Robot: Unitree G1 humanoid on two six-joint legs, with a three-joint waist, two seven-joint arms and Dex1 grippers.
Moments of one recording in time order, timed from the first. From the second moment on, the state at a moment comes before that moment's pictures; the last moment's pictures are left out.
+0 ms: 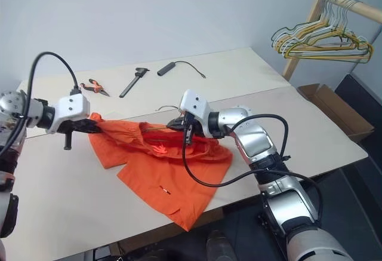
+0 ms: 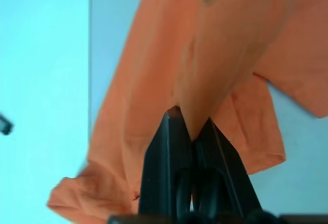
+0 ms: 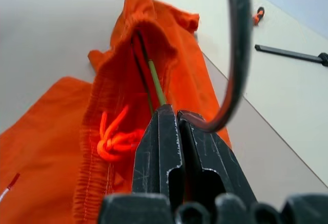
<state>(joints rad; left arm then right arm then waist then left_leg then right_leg) -0.81 0.96 -0.14 0.63 0.02 -0.08 -1.45 -0.78 -0.36 0.33 0.13 0.18 0.40 0.98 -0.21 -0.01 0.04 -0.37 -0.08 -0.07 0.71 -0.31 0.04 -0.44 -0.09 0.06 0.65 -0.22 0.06</state>
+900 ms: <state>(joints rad) -0.76 0.94 -0.14 0.62 0.02 -0.10 -1.41 -0.88 -0.42 0.26 0.01 0.25 0.74 0.98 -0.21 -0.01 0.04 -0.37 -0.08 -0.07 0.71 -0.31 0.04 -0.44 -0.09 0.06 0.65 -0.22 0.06</state>
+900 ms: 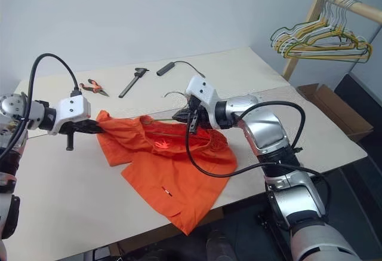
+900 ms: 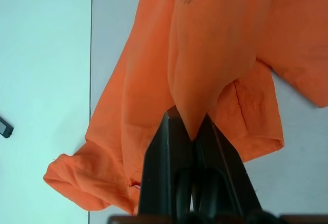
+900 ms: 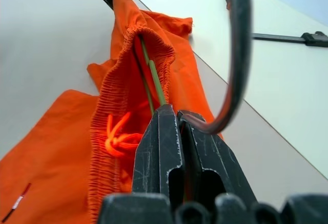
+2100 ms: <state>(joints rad) -0.94 0.70 -0.26 0.69 0.04 -0.21 -1.45 -1.16 -0.45 0.34 0.17 0.26 0.88 1.13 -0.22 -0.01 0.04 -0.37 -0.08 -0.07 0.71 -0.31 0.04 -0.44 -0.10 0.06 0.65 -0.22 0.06</state>
